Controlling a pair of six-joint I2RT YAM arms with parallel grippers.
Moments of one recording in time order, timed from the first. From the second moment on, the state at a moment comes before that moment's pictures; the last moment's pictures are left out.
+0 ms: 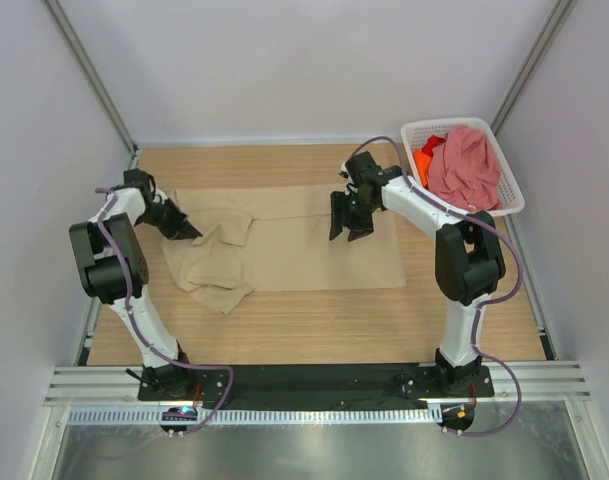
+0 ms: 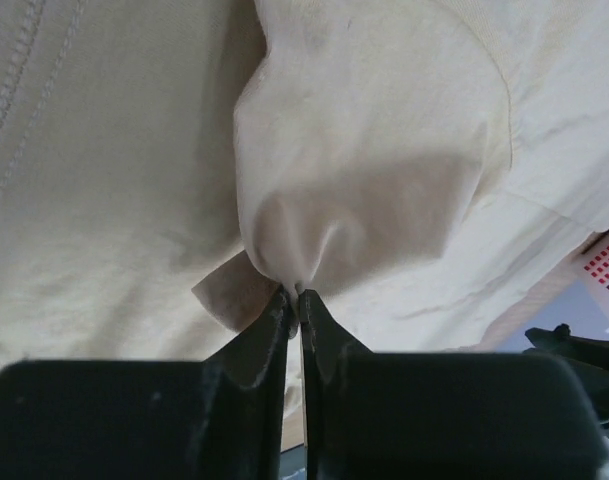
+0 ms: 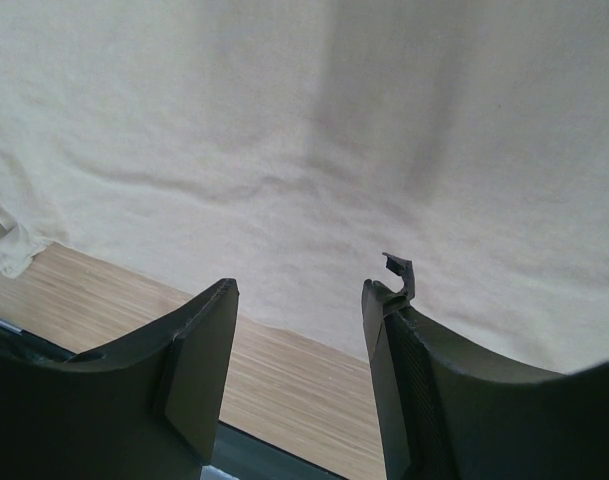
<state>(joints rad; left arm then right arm) 0.27 1.95 1.37 -0.73 0.48 -0.48 0.44 1.93 1.54 -0.79 -0.24 0.39</state>
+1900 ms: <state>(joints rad) 0.27 1.90 1.32 -0.77 0.42 -0.55 0.73 2.45 1.83 -0.07 -0.47 1.03</state>
